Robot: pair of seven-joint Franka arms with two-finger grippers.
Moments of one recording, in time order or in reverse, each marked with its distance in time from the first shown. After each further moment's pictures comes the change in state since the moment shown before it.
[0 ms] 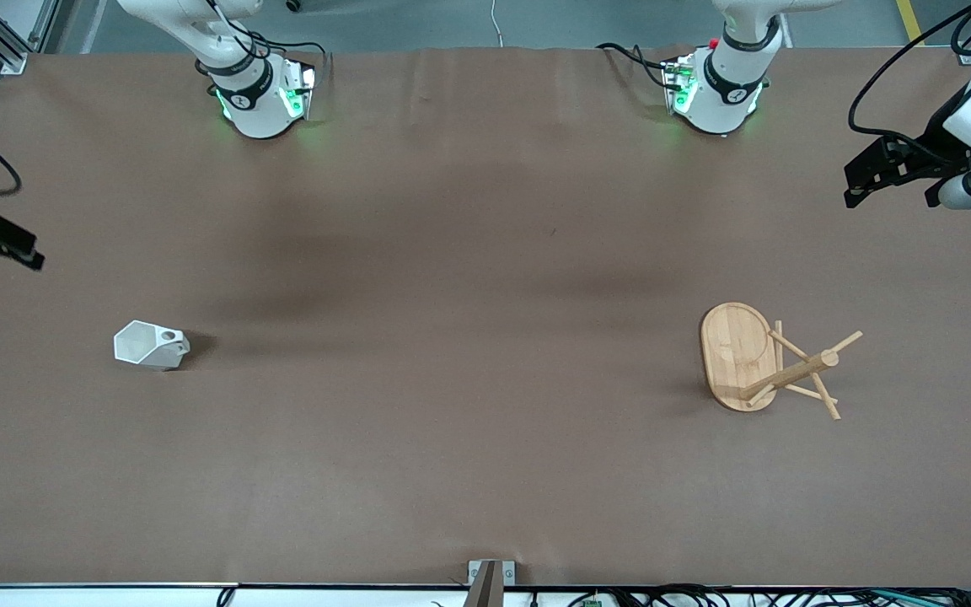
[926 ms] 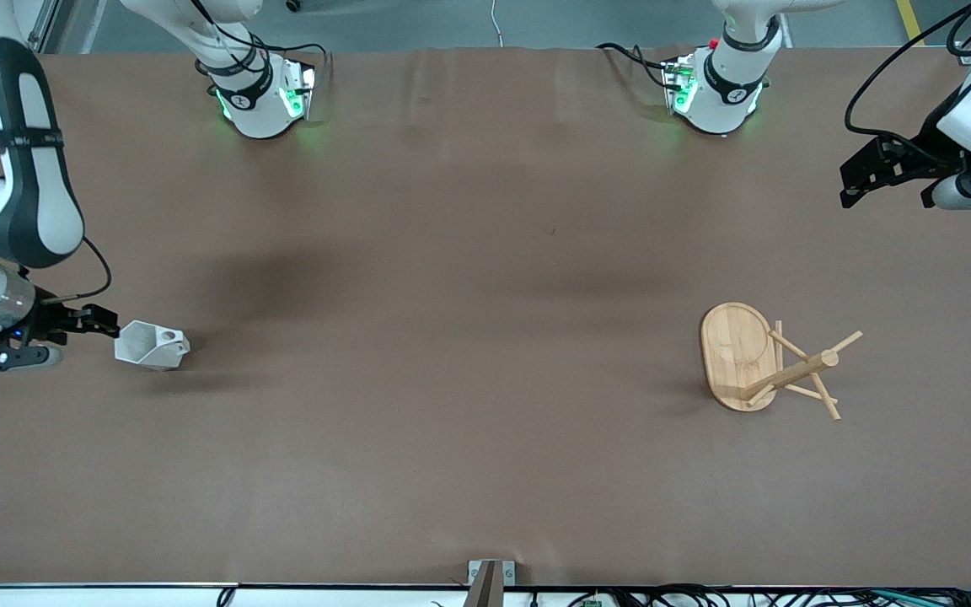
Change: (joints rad) left arm -0.005 0.002 -0.004 0.001 0.000 0.000 0.000; right arm -0.095 0.272 0.000 -0.216 0.061 0.410 -0.283
